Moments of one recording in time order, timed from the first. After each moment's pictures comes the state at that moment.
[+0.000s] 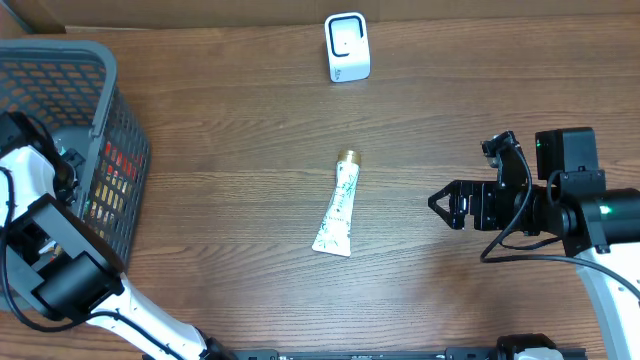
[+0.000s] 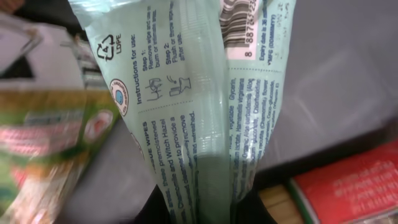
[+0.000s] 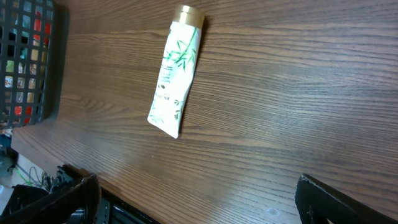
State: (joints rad) left arm 0.69 2.08 1.61 -0.81 -0.07 -0.15; right arm 0.07 1.15 1.13 -1.14 -0.54 0.10
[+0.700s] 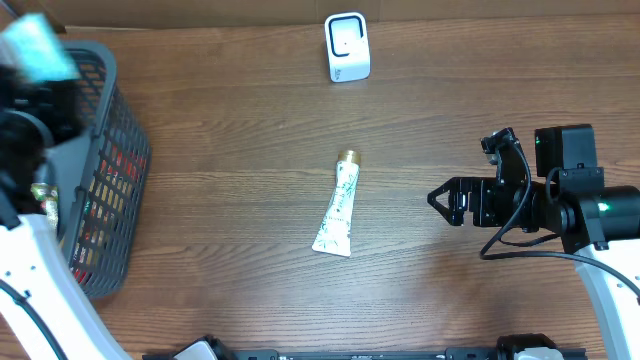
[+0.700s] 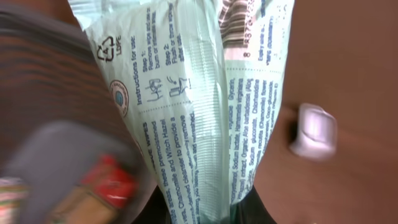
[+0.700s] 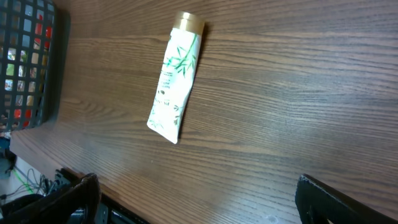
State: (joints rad) left arm 0.49 1.38 1.76 -1.03 0.45 -0.03; right arm 0.07 1.16 1.13 -1.11 -0.54 0.10
